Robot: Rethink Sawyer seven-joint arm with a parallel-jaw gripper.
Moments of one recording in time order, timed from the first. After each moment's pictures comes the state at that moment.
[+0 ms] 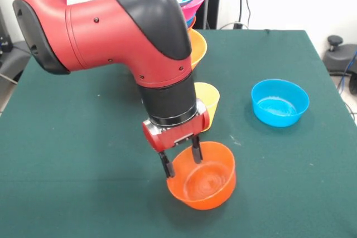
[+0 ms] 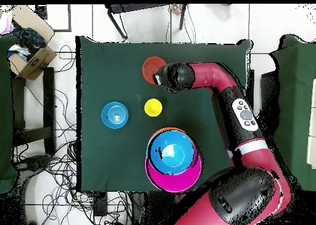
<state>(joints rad) -0.71 -0.24 0.78 1.21 -0.73 0.81 1.36</state>
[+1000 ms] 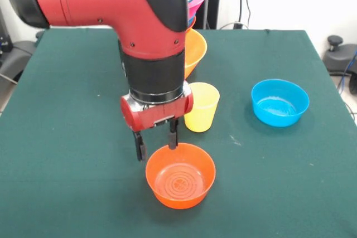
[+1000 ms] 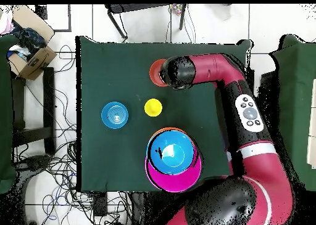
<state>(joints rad) -0.61 -0.39 0.64 1.20 -0.70 0.85 1.36</state>
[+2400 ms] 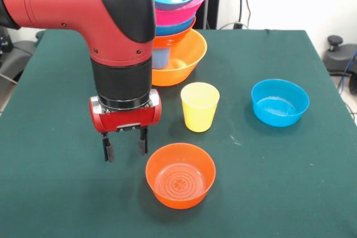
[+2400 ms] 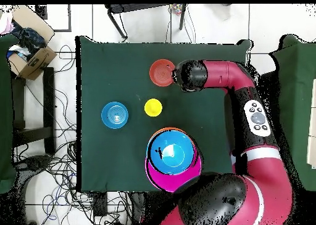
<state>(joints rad) -0.59 -0.36 0.48 1.15 -0.58 0.77 1.48</state>
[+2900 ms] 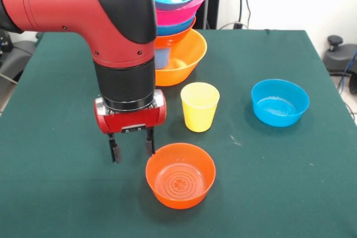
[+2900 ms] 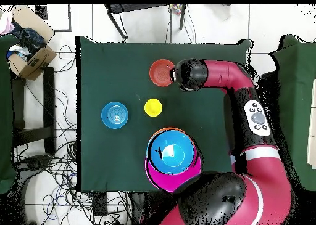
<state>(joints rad) -0.59 -0.35 0.48 1.15 -0.52 0.77 1.48</state>
